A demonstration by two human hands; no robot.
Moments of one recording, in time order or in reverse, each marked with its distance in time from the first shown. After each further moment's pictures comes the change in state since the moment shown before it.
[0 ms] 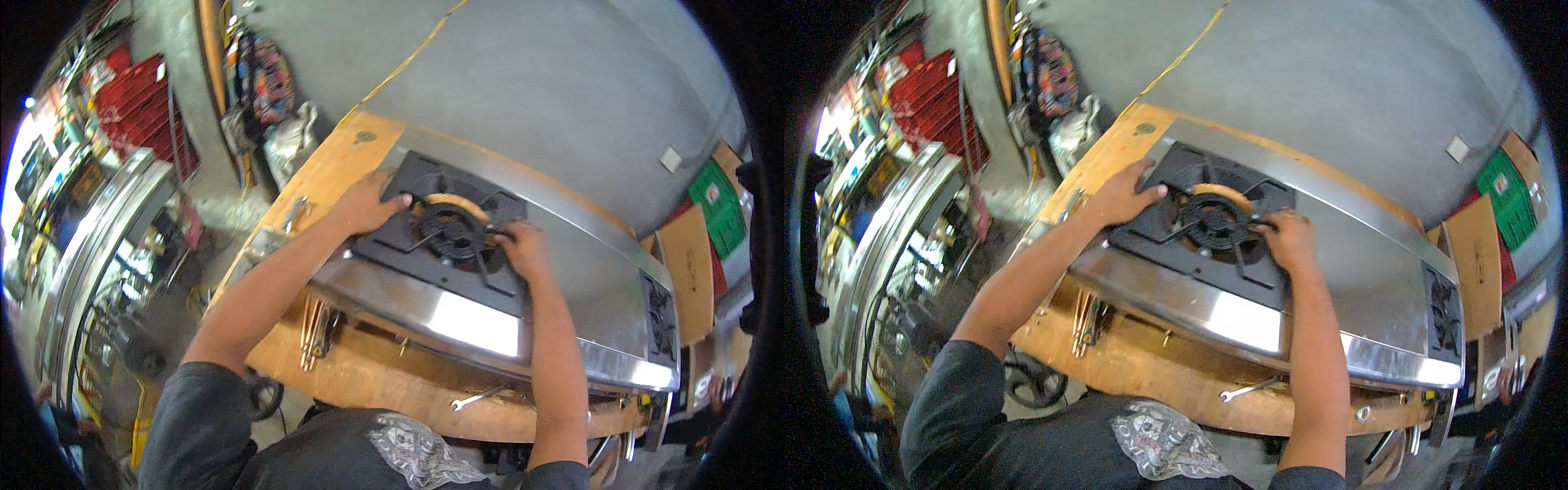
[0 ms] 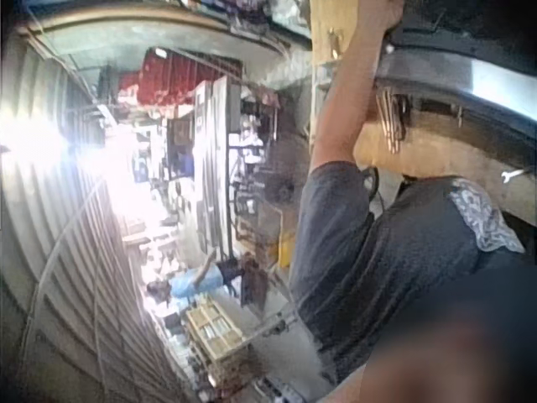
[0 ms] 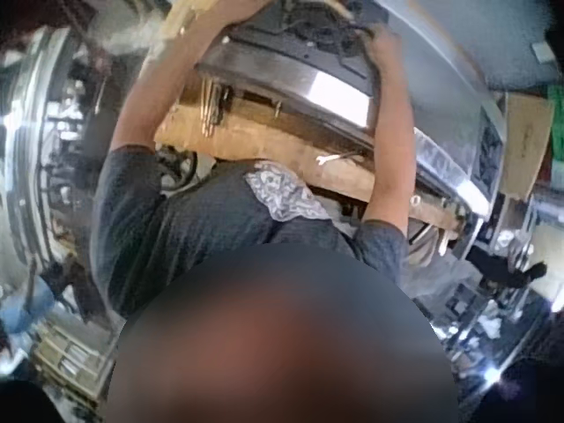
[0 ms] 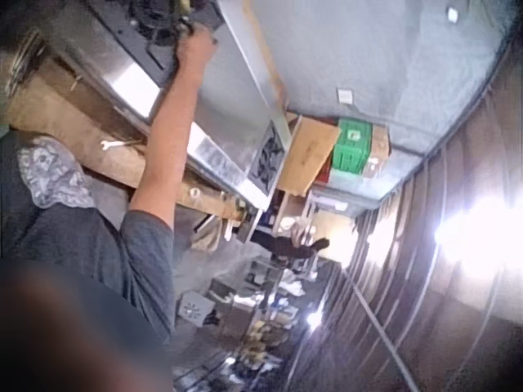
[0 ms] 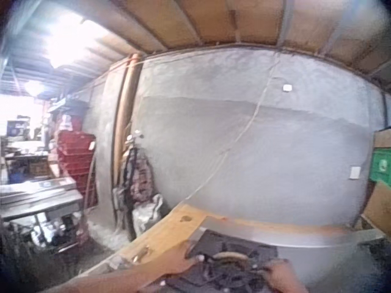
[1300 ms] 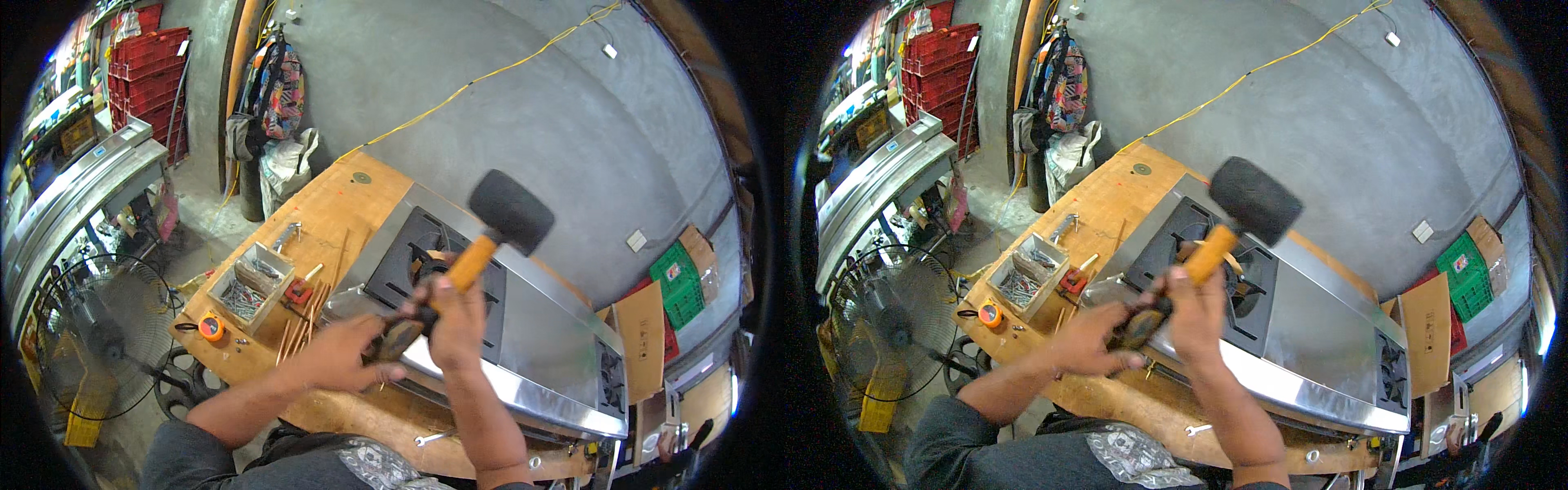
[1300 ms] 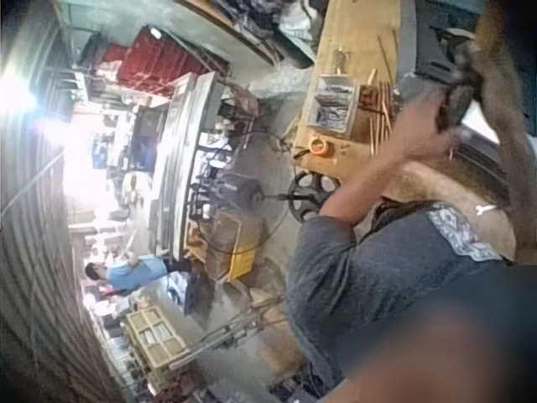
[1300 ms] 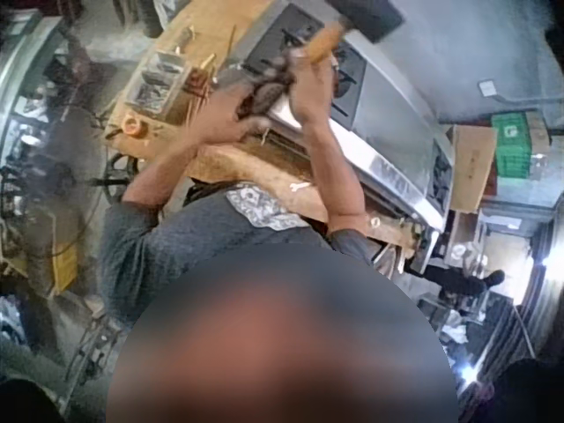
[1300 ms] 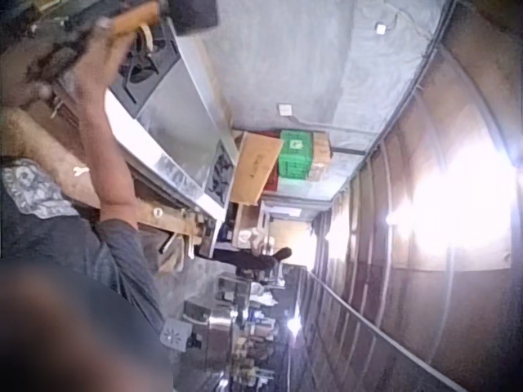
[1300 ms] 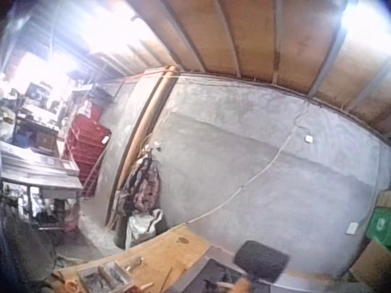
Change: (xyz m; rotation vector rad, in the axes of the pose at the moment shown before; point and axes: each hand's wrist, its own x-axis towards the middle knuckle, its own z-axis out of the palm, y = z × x) left_hand -0.178 0.066 -0.055 -0.386 -0.068 0.184; right_hand -0.060 -0.246 -0.057 1.548 0.063 0.114
